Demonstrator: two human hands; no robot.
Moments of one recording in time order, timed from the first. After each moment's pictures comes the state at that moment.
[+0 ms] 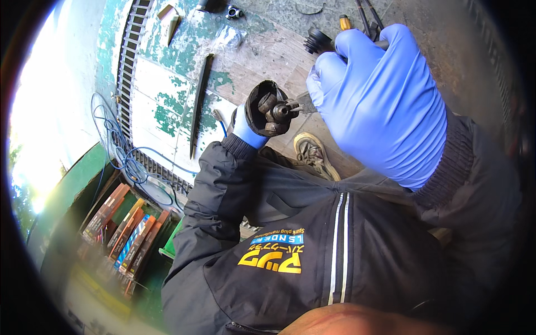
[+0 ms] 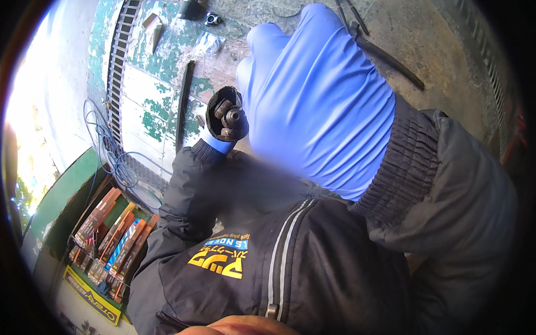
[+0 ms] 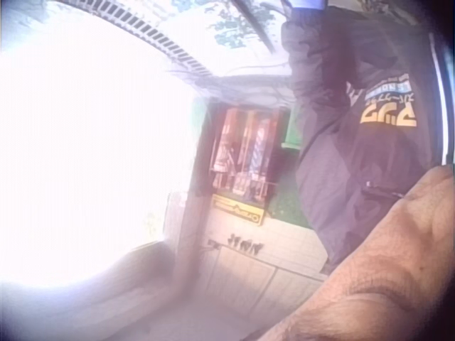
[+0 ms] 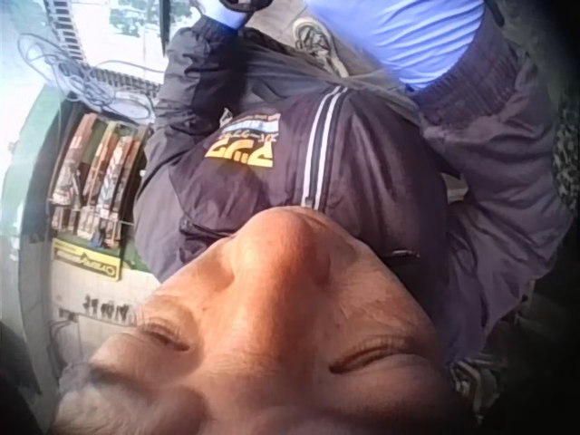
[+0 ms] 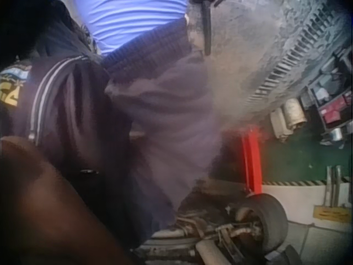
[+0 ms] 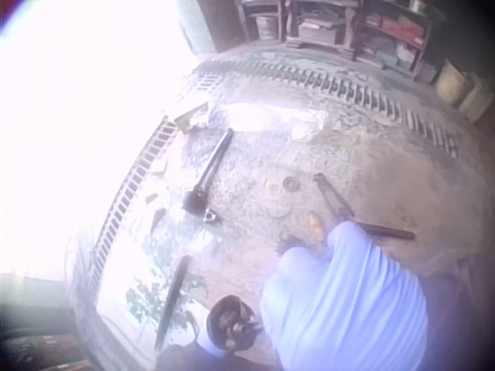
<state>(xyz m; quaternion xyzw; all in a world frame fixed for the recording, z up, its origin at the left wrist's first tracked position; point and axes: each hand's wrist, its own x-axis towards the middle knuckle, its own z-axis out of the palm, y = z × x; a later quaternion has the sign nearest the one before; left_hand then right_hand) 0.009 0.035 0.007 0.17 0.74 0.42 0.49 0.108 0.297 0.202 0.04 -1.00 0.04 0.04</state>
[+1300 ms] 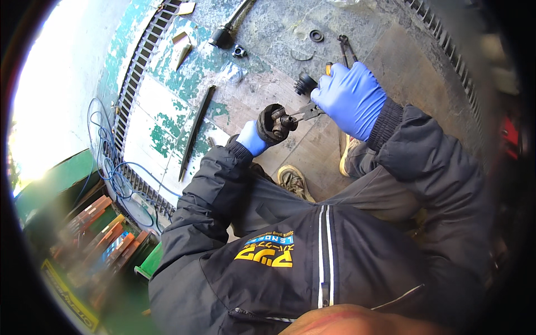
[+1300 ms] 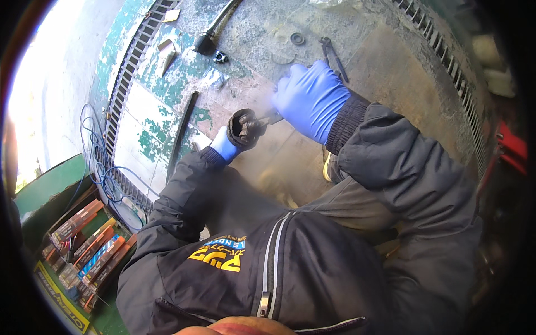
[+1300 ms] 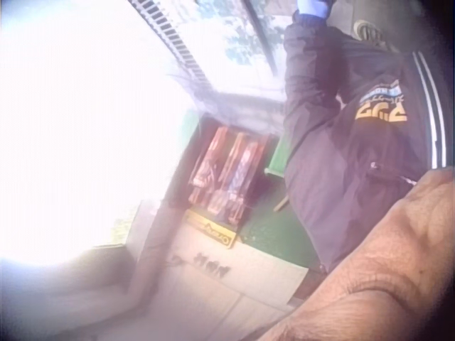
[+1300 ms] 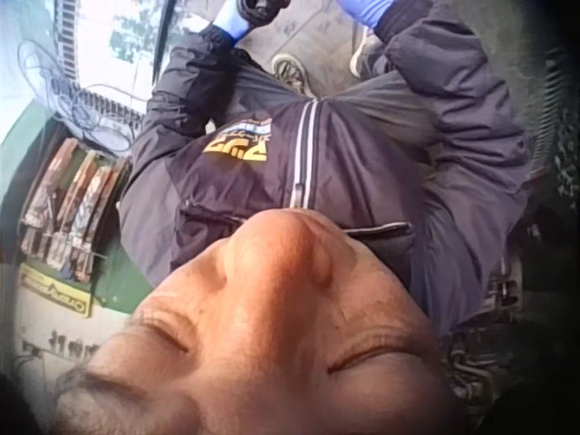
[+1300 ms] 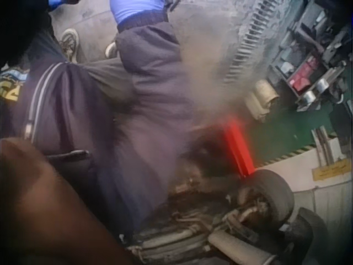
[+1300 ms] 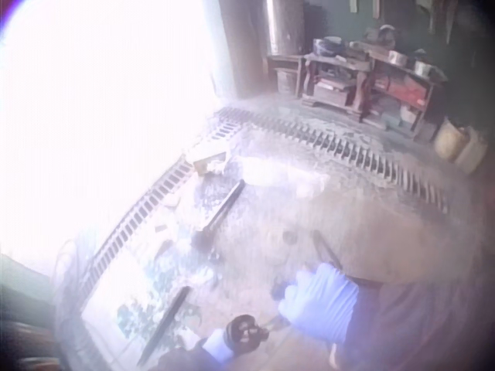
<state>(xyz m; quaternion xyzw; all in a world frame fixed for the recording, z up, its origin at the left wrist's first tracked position) -0.012 0.078 -0.065 0.28 0.52 0.54 0.59 0.094 0.337 0.174 0.13 -0.99 -0.05 0.01</state>
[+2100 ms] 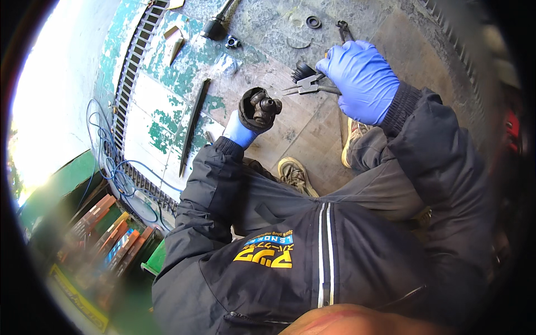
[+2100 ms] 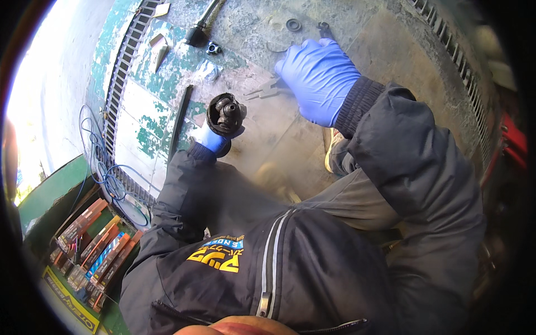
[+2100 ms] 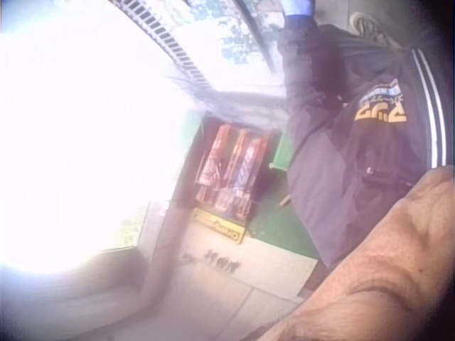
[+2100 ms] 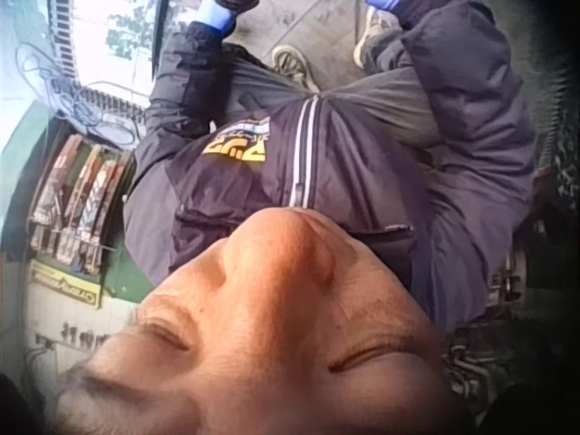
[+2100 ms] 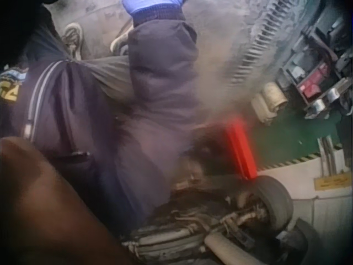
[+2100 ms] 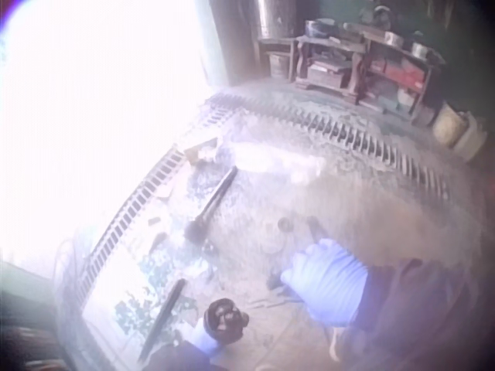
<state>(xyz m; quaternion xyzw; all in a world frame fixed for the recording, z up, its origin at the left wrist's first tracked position) -0.022 0.063 -0.023 0.37 0.75 0.41 0.36 0.087 0.363 0.177 0.04 -0.99 0.05 -0.15</state>
